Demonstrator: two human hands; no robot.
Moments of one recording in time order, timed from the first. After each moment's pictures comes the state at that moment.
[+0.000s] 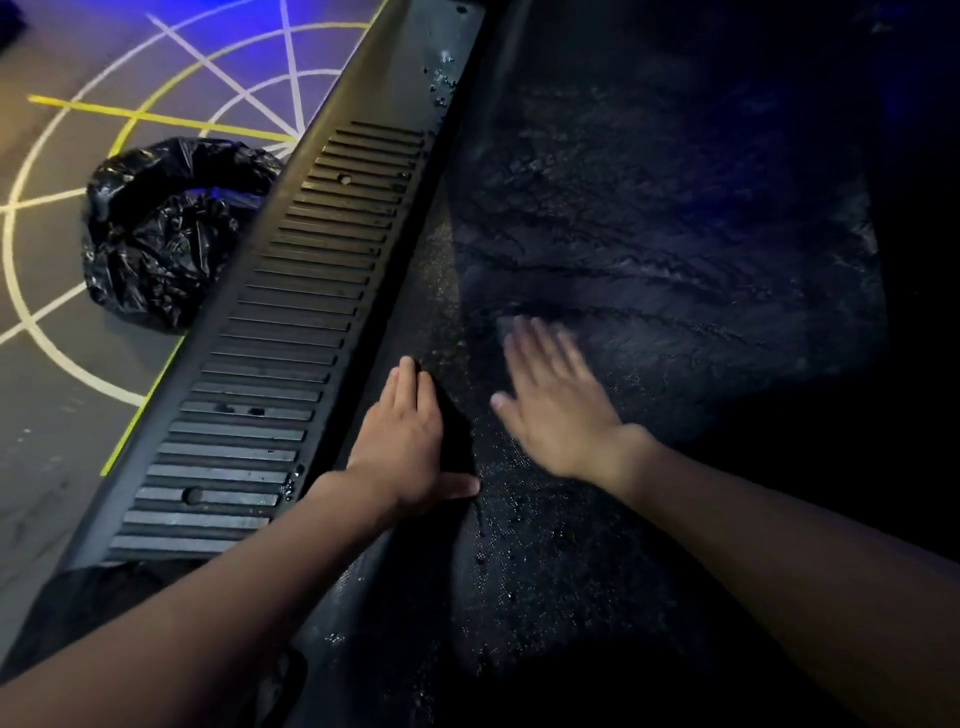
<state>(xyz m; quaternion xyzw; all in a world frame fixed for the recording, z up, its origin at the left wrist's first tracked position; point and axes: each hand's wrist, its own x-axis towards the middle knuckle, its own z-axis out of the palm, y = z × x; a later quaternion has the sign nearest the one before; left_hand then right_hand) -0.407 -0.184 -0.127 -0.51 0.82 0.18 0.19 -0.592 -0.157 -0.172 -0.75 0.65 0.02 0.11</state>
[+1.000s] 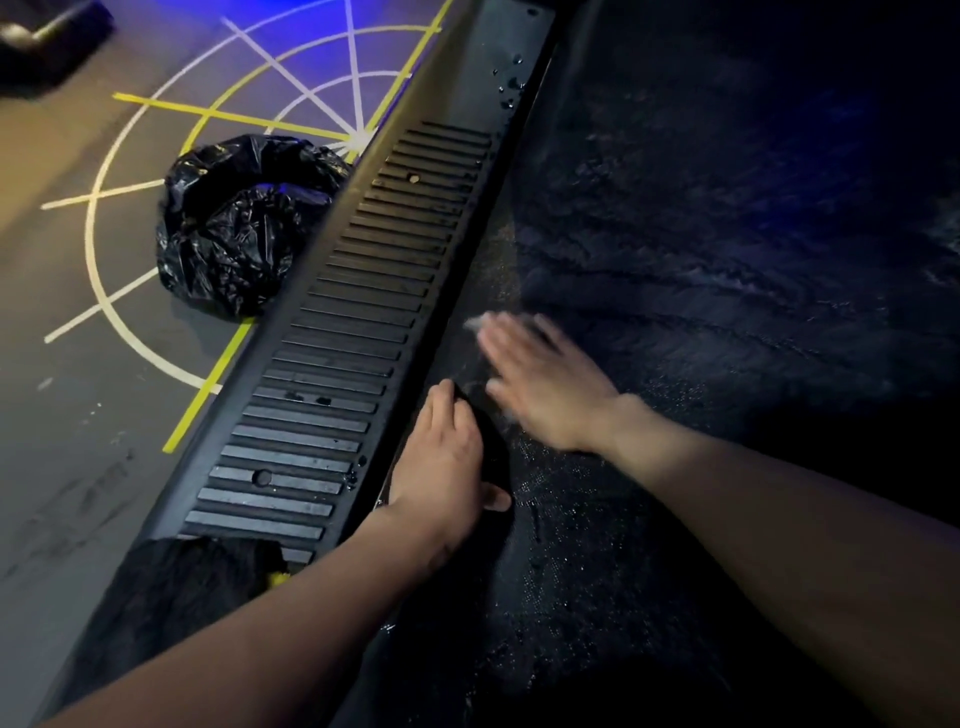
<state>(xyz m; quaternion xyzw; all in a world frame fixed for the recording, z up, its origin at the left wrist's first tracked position) -0.387 -0.164 -0.128 -0.56 0.79 0.22 0.08 -0.545 -0.206 -0.172 -0.81 0.58 0.03 0.10</state>
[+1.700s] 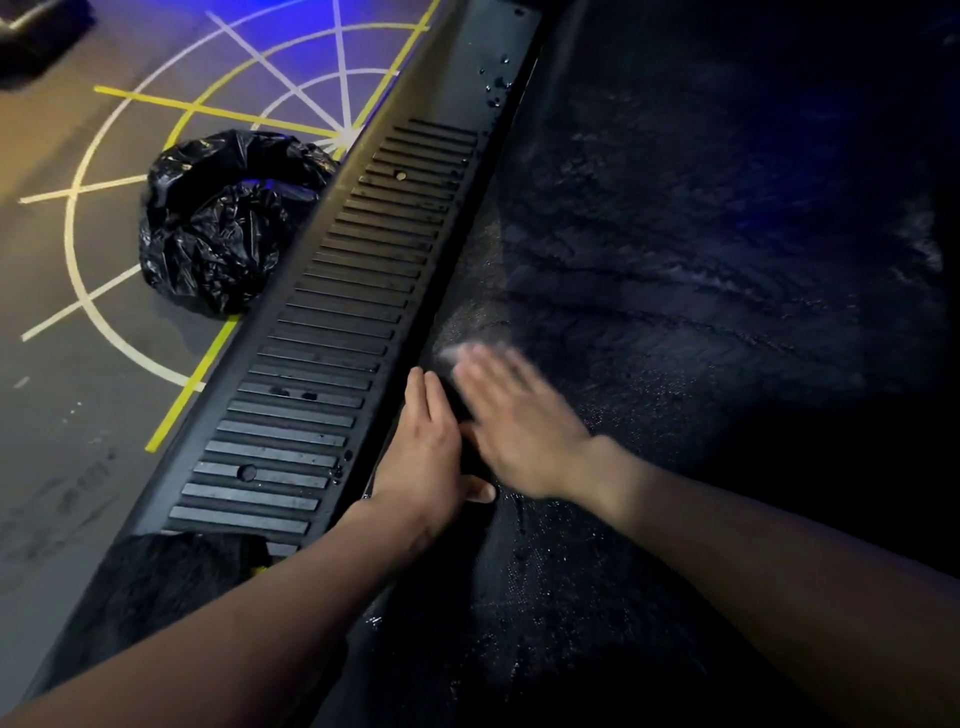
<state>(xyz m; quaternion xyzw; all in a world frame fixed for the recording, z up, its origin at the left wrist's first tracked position) -0.385 -0.162 -0.124 -0.59 0.75 0.29 0.04 -0.529 -0.167 -0.172 -0.83 0.54 0.01 0.11</state>
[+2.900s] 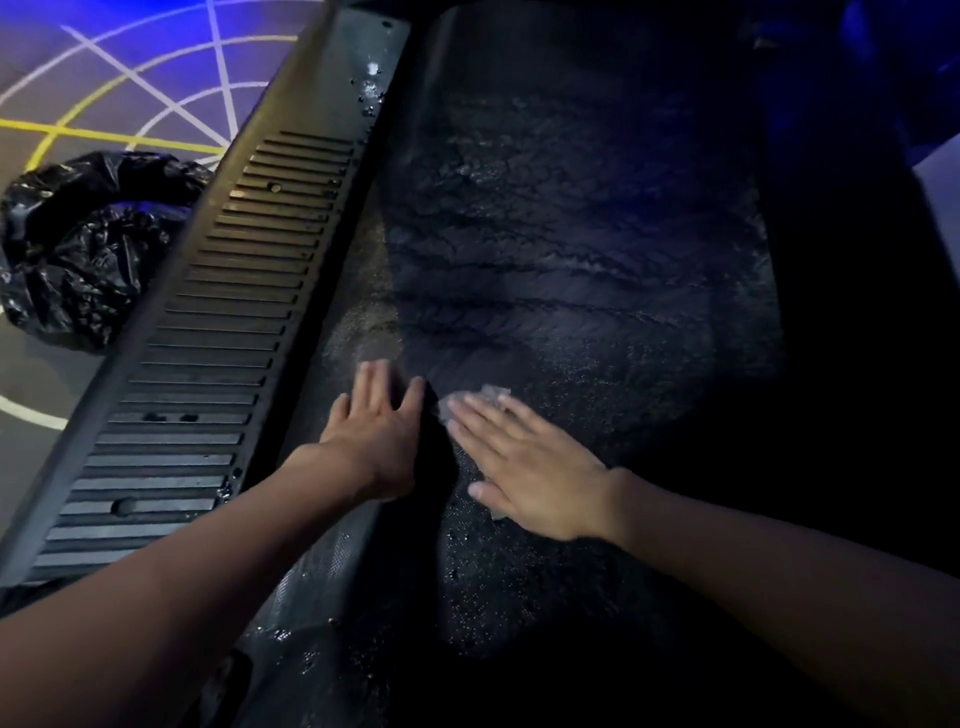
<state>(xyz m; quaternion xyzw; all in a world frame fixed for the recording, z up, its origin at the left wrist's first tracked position) -0.438 -0.177 -0.124 -0.46 0.82 0.17 0.29 -0.614 -0.079 -0.168 -0.83 0.54 0.07 0.11</state>
